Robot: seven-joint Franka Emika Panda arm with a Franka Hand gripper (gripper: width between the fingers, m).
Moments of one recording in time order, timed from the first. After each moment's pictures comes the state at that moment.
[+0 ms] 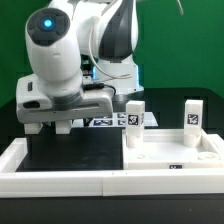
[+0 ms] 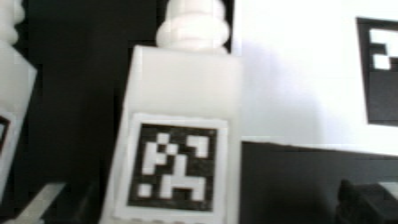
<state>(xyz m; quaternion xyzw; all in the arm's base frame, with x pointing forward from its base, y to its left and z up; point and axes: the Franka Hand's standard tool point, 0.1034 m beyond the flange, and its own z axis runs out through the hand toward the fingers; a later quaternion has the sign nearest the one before) 0.367 -0.130 0.002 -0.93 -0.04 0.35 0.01</state>
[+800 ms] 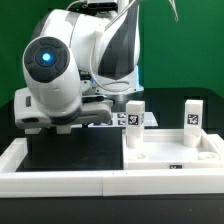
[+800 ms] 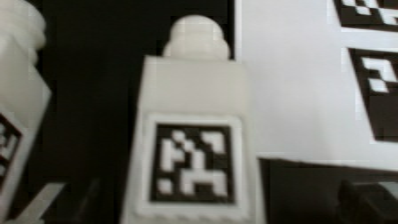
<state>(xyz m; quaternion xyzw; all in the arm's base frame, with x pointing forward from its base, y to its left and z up) 0.364 -0.137 -0.001 -0.91 -0.04 0.42 0.01</state>
